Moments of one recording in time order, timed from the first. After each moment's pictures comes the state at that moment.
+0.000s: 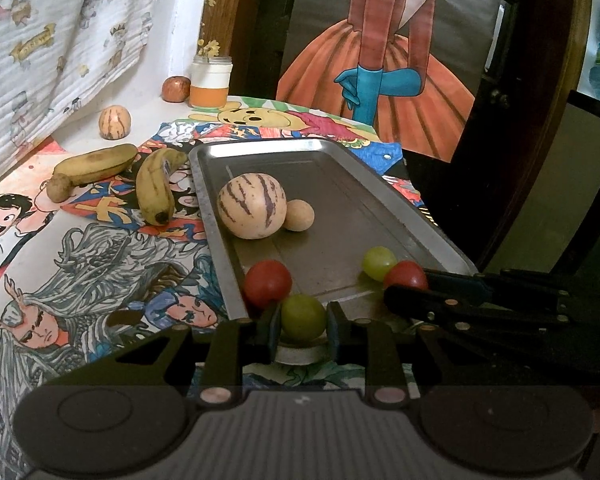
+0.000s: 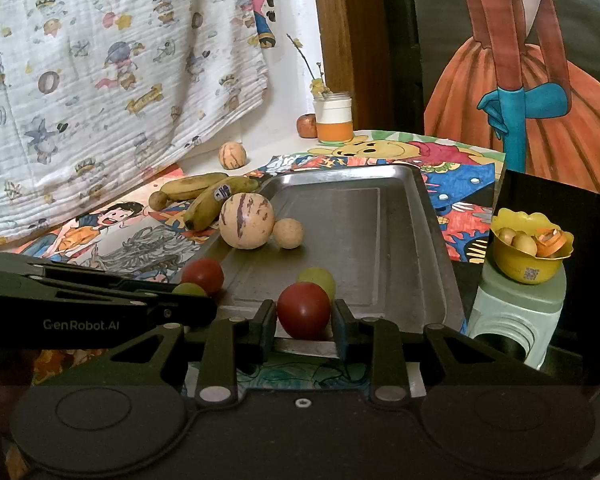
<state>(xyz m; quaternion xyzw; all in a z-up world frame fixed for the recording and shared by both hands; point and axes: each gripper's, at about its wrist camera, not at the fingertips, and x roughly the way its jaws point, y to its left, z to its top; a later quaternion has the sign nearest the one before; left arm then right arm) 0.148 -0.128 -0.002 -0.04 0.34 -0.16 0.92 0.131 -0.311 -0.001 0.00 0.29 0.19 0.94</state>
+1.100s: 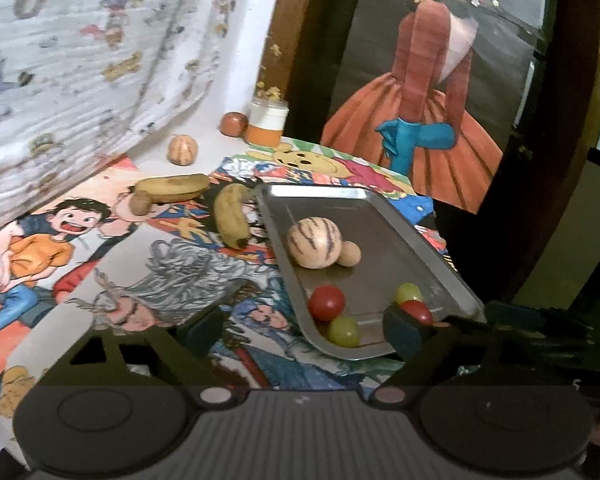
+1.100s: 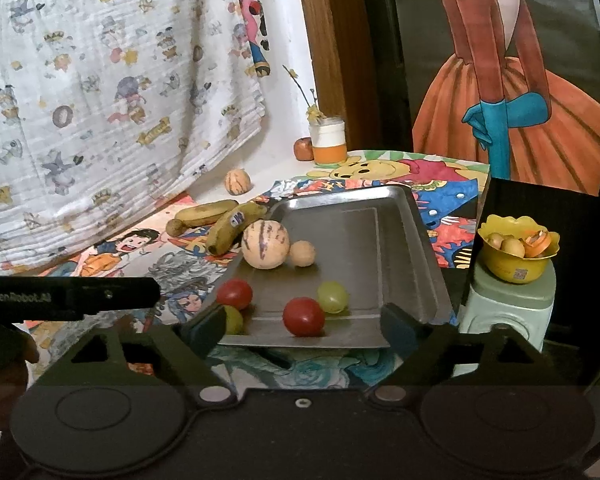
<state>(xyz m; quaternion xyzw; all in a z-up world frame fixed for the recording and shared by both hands) 0.102 -0.082 0.028 -0.09 0.29 -0.10 0.95 0.088 -0.309 0.031 0.04 0.27 0.17 0.95</state>
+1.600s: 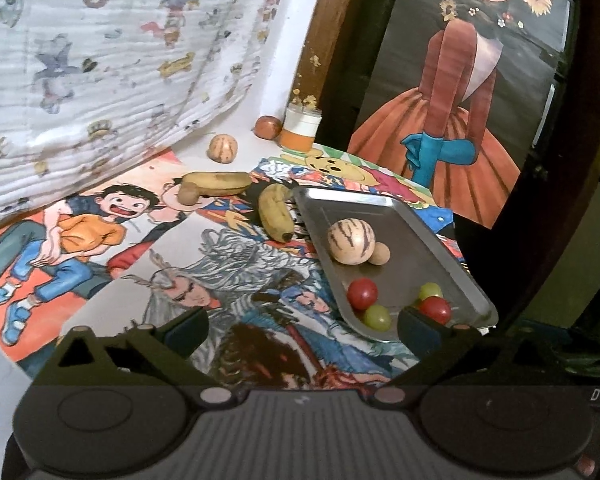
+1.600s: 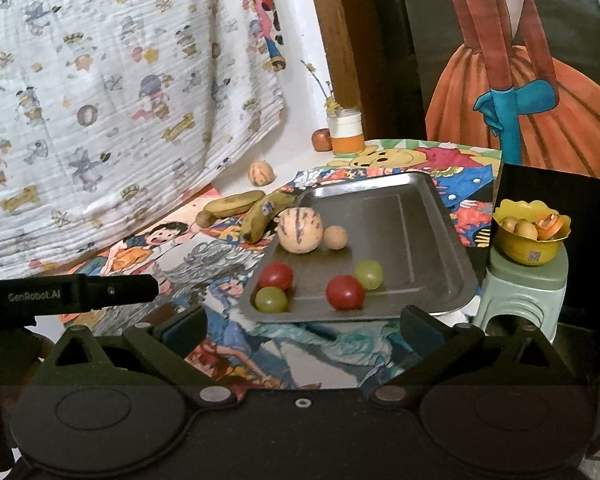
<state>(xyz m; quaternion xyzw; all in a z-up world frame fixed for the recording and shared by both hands) 0.073 -0.049 0.031 -0.12 0.29 -0.07 0.95 0.061 -0.293 0.041 0.05 0.29 0.19 0.94</state>
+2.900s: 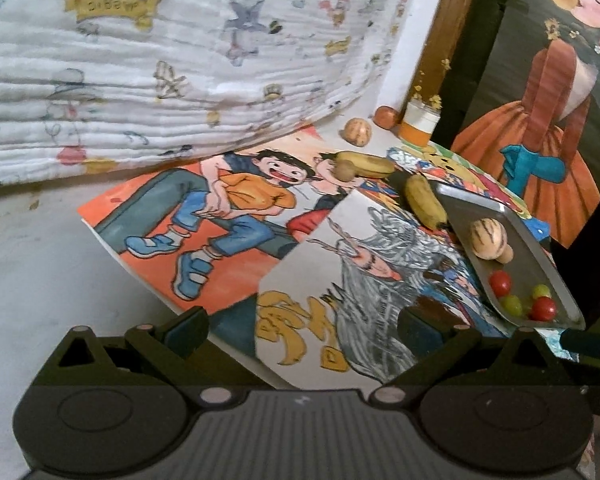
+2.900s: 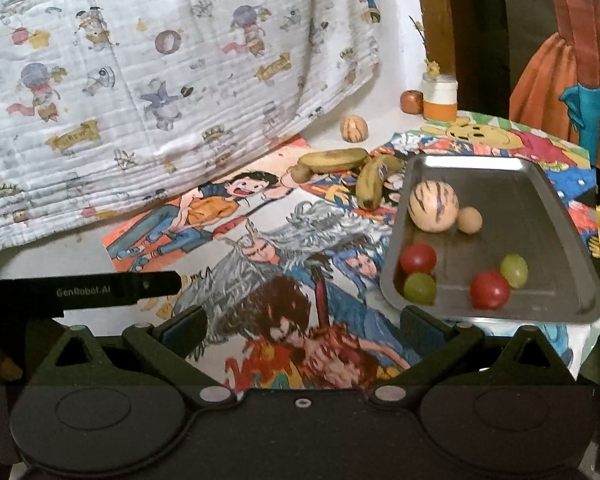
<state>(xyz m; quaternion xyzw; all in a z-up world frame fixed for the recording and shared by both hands) 0.047 0.052 0.011 -0.16 0.33 0.05 0.93 0.070 -0.187 0.051 0.00 0.34 0.26 0.90</state>
